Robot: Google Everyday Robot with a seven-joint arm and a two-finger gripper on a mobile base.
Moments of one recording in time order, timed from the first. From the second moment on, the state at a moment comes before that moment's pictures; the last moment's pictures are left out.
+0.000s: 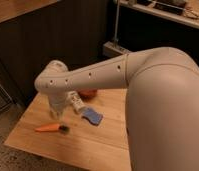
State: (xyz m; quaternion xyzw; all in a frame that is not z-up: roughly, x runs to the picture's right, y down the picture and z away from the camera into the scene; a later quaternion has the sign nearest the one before) arm -0.183 0.107 0.700 -0.28 0.09 0.39 0.87
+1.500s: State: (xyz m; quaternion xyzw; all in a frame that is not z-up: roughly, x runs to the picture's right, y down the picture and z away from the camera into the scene) arm -0.247 0.125 0.685 -0.28 -0.03 0.15 0.95
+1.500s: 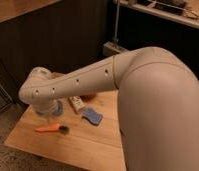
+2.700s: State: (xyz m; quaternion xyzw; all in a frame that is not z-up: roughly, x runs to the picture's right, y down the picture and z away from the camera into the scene) arm -0.294 0.154 0.722 -0.31 -0.04 0.05 0.95
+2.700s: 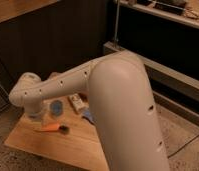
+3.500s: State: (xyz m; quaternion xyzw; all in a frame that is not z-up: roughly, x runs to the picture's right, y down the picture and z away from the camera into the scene) arm -0.299 0.184 0.731 -0.31 -0.07 0.00 0.95
